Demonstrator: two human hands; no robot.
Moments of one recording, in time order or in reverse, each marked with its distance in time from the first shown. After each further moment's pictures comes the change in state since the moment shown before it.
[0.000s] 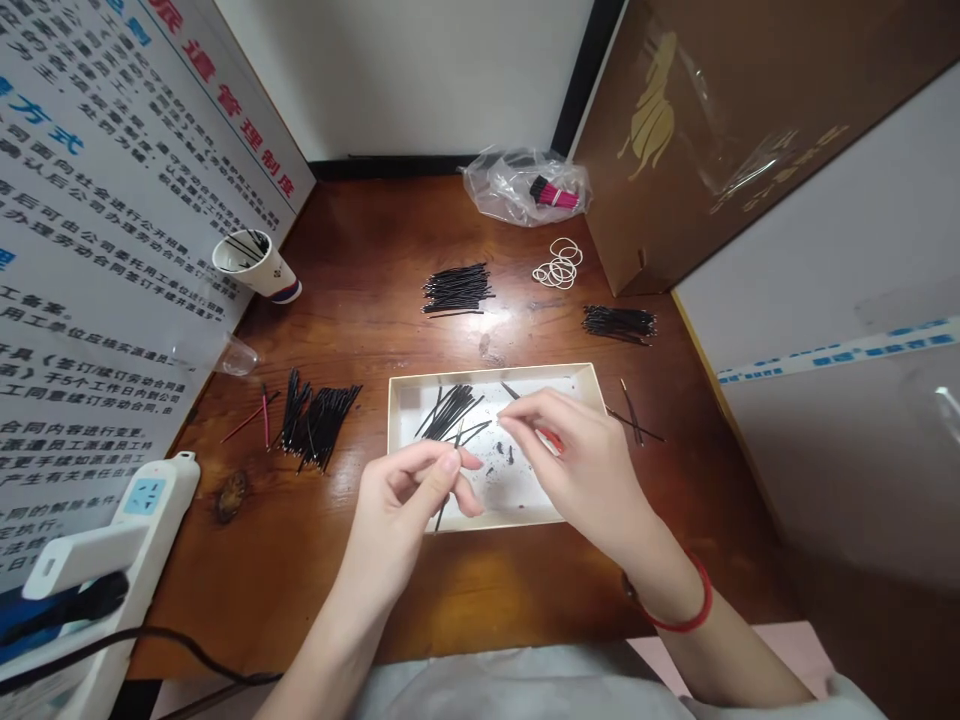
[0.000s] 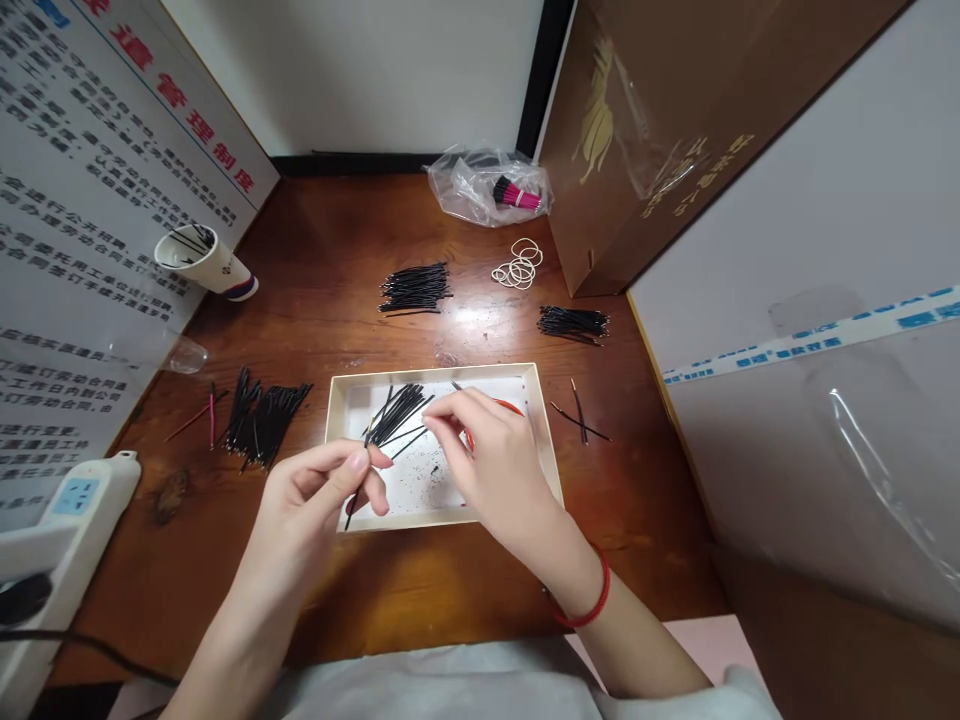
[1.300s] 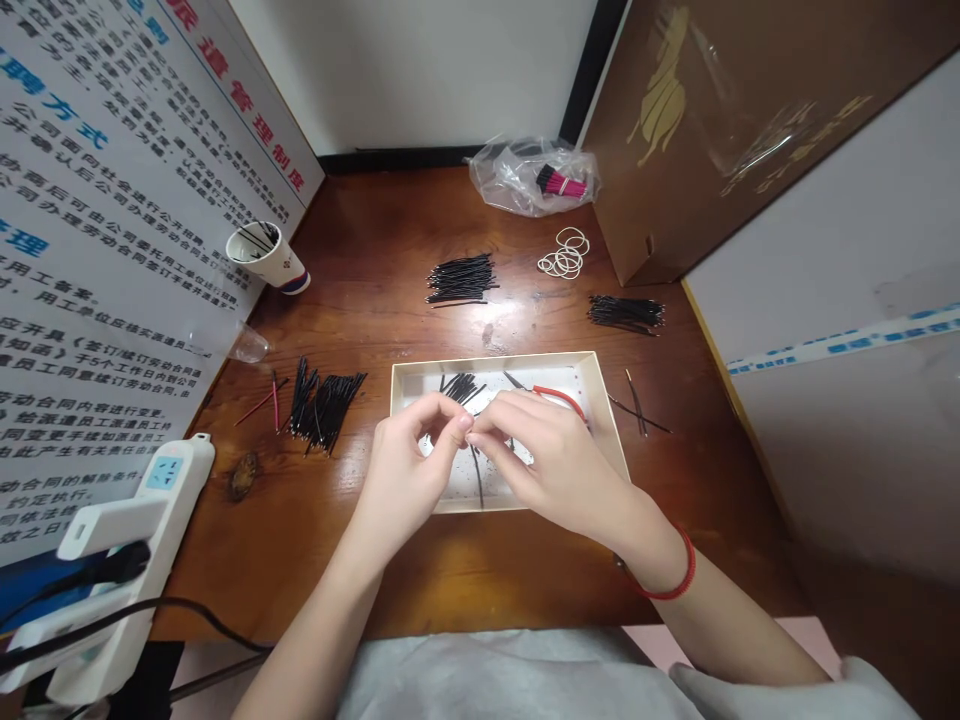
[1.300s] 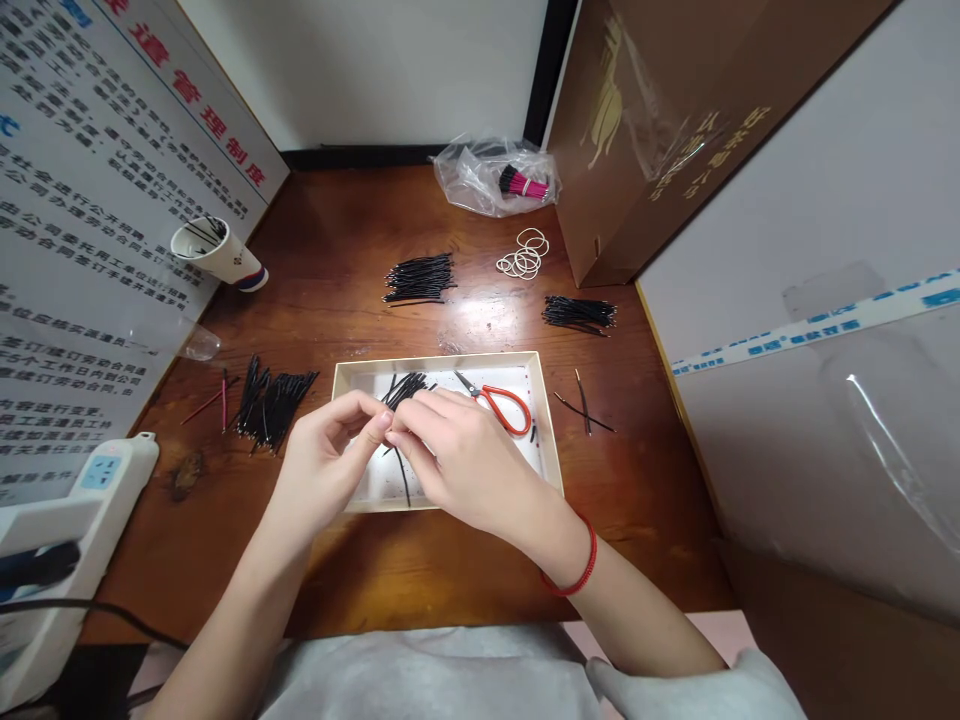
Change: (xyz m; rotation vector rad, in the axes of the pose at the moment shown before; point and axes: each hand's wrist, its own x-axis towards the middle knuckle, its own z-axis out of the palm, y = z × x) left_hand 0.025 0.005 0.006 0.400 0.018 0.250; right_hand 0.001 -0.007 0.013 -0.014 -0.219 -0.316
